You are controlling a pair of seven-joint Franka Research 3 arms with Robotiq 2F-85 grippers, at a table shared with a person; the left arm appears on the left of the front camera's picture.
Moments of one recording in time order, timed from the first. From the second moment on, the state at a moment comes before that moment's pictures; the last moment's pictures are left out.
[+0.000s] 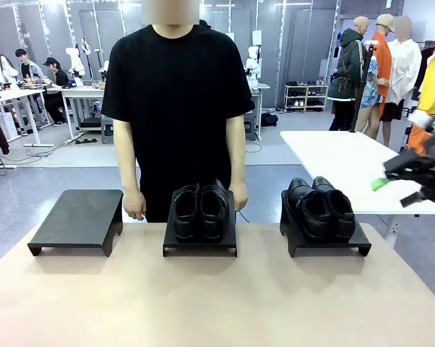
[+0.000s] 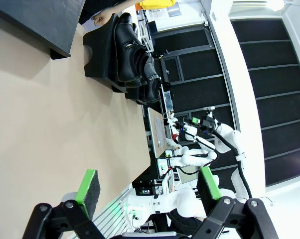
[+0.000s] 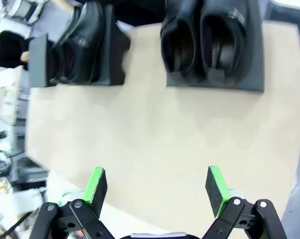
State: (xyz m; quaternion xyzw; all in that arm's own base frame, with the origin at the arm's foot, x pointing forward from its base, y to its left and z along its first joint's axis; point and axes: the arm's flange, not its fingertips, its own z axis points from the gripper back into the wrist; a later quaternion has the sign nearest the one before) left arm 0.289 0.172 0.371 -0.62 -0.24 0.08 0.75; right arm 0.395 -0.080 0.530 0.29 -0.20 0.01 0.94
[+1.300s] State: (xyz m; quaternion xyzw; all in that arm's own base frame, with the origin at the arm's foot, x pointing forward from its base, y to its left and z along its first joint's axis) left arm 0.289 0.172 0.371 -0.62 -0.24 0.08 0.75; right arm 0.236 -0.251 0.382 0.65 -0.13 -0.01 0.75
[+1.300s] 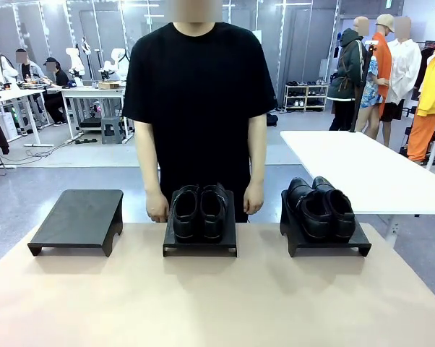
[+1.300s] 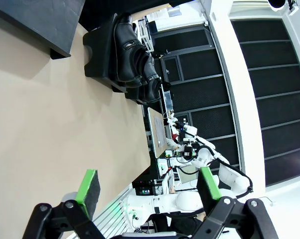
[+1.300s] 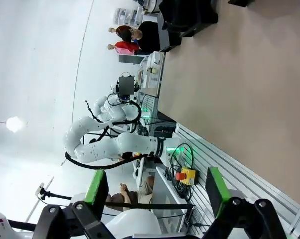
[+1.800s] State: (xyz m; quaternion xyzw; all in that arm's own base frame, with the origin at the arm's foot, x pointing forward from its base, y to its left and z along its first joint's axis) left arm 0.289 0.172 0.371 -0.62 -0.24 0.08 0.75; right arm 0.222 -0.260 0.384 0.65 -0.14 -0.03 0.75
